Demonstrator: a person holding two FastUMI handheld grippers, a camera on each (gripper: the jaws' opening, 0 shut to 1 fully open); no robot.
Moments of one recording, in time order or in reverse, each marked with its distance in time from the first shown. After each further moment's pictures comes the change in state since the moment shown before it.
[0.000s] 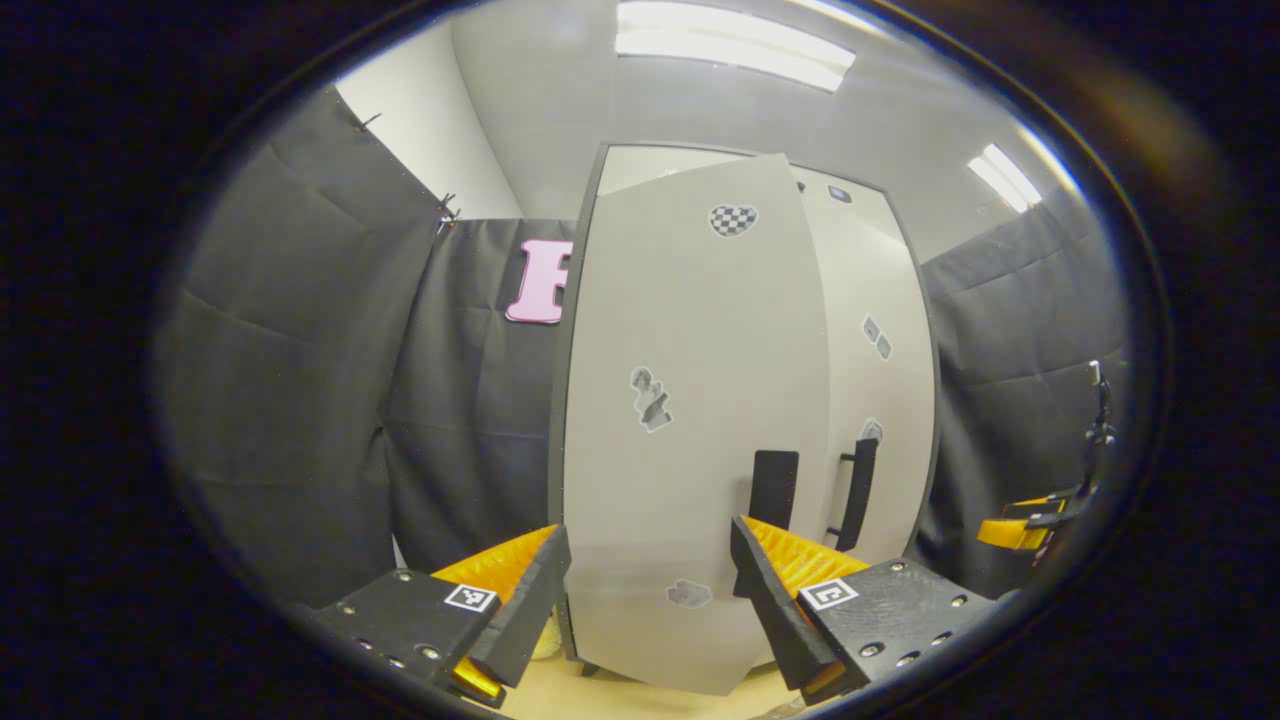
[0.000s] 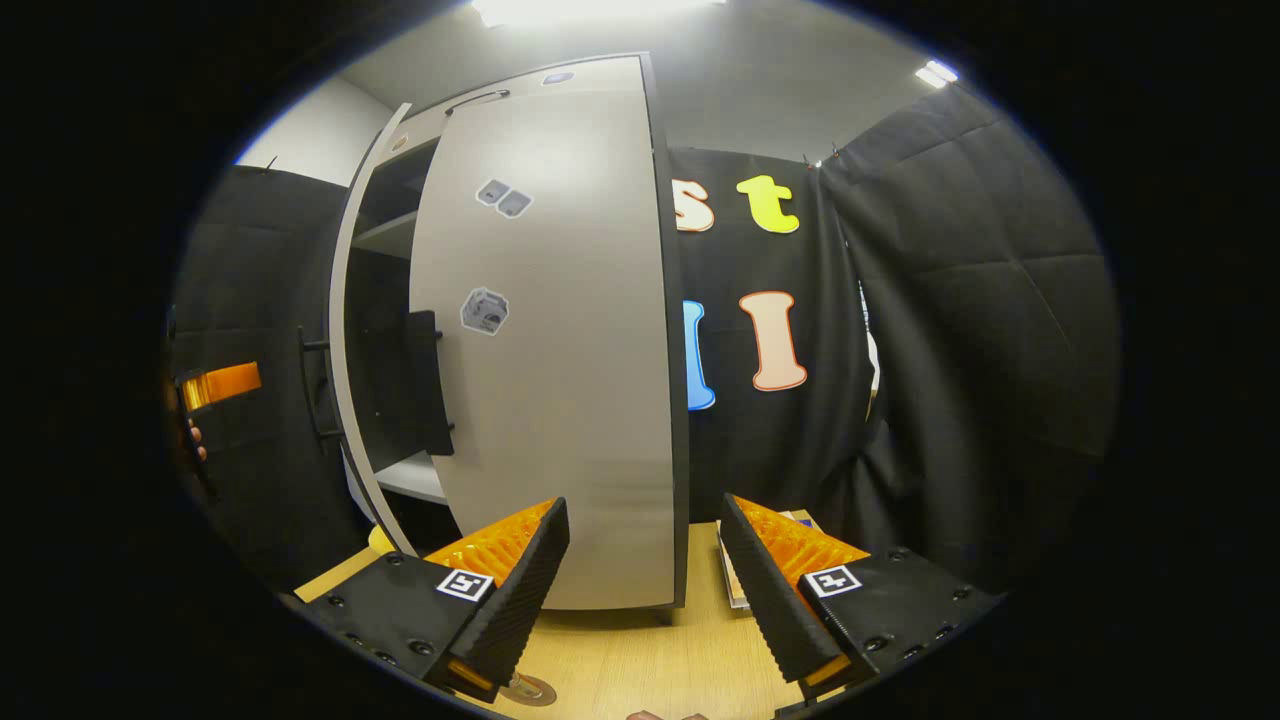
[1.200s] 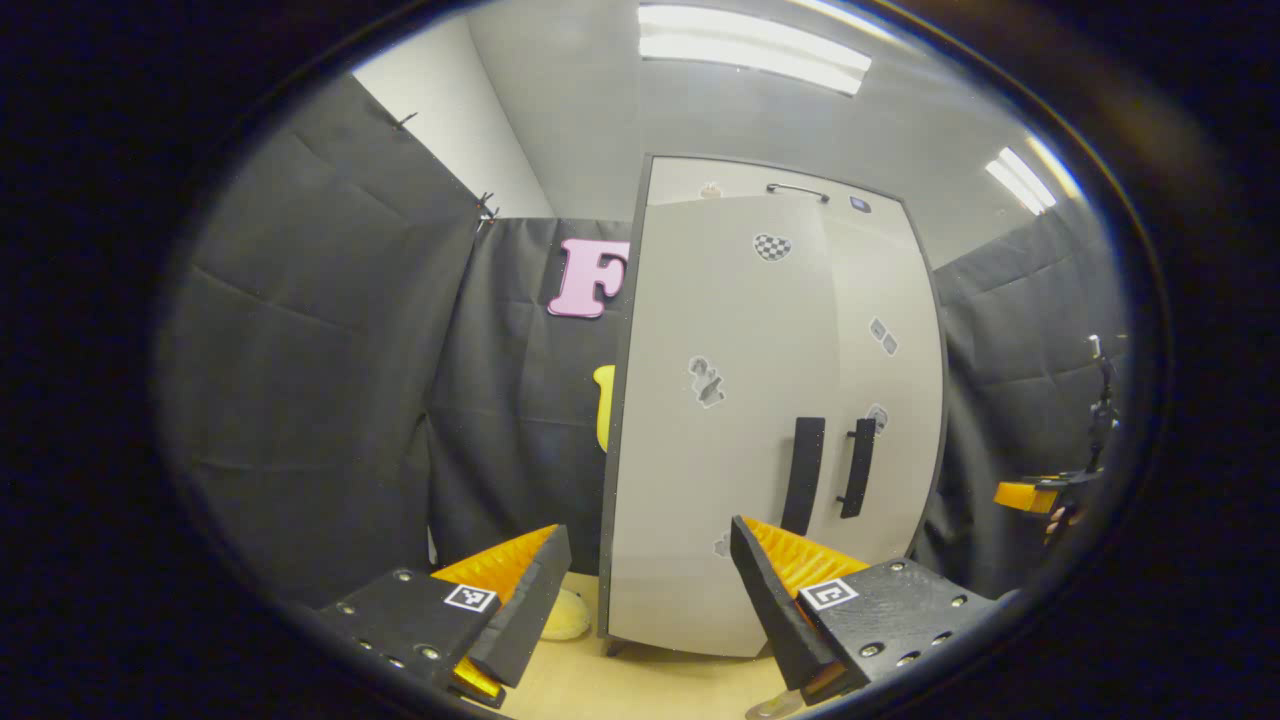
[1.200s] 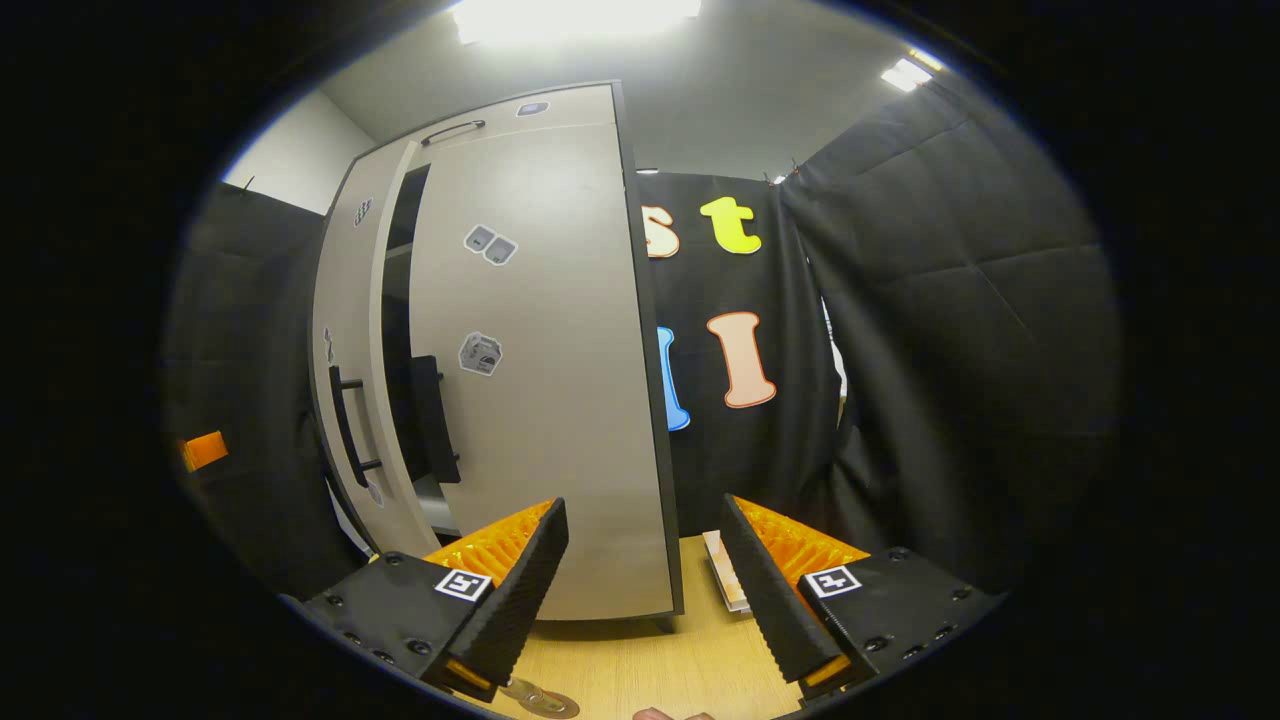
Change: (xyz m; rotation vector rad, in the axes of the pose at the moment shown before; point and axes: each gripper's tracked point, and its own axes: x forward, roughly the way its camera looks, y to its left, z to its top) left arm -0.054 0.022 0.006 -0.038 0.031 0.085; right arm -0.022 0.002 0.012 0.049 -0.060 -0.099
